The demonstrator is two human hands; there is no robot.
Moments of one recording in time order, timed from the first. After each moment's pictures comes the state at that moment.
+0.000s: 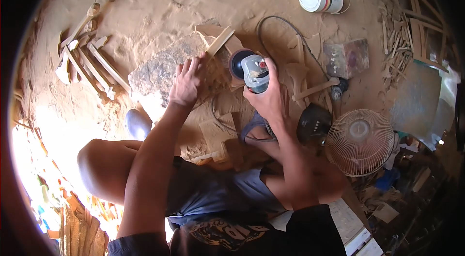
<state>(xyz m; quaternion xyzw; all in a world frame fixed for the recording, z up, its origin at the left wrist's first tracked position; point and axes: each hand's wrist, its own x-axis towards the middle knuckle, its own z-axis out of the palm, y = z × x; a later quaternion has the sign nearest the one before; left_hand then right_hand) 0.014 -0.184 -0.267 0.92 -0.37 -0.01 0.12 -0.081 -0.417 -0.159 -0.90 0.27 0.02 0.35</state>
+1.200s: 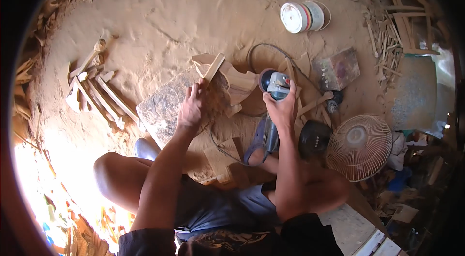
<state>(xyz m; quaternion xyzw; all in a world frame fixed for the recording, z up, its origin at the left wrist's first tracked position) 0.022 -0.204 -0.278 0.91 -0.33 -0.05 0.23 -0.083 -0.461 -0.153 -0.85 0.45 -0.05 0.29</state>
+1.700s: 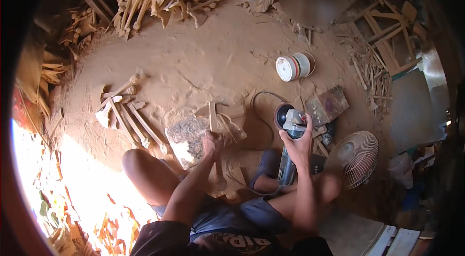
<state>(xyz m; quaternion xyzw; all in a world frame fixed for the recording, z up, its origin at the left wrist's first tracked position) -0.035 -0.209 -0.227 0.85 0.06 -0.20 0.49 -0.154 -0.440 -0.012 -0.83 0.33 -0.21 0.39</state>
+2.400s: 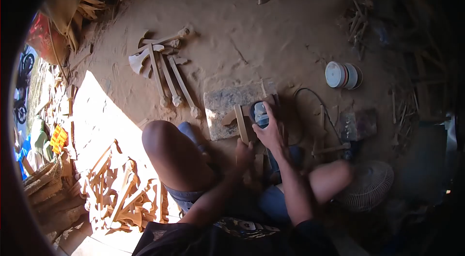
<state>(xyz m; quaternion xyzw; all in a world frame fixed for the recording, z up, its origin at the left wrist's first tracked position) -0.158 -0.195 -0.291 0.72 0.28 -0.22 0.60 -0.070 -0.301 -0.118 -0.91 0.11 0.09 0.39</state>
